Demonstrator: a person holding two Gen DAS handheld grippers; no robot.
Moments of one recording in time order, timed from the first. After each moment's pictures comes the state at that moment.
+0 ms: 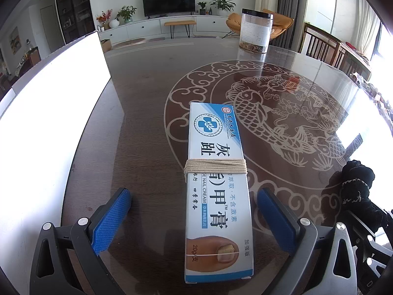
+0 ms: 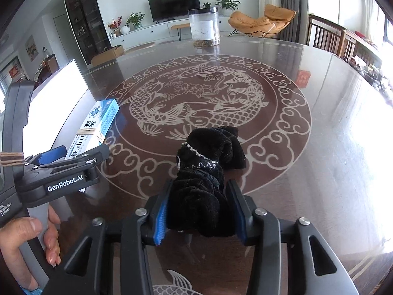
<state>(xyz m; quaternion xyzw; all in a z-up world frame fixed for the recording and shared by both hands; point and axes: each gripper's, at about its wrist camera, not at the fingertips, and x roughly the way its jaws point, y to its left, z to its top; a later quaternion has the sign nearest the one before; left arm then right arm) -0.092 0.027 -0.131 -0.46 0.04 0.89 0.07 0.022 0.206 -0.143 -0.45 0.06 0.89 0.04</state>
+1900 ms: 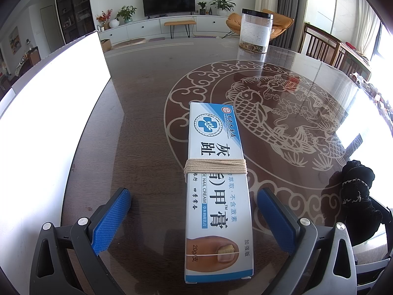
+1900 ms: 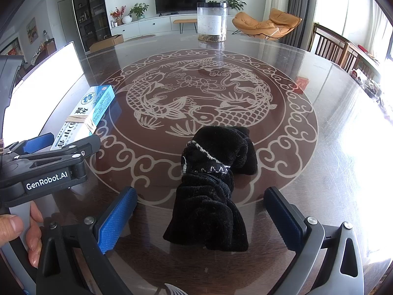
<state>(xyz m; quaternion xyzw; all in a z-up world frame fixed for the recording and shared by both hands) -0.093 0.027 -0.131 -0.46 0.04 0.89 0.07 0.013 0.194 -0.155 -0.46 0.02 0.89 0.04</state>
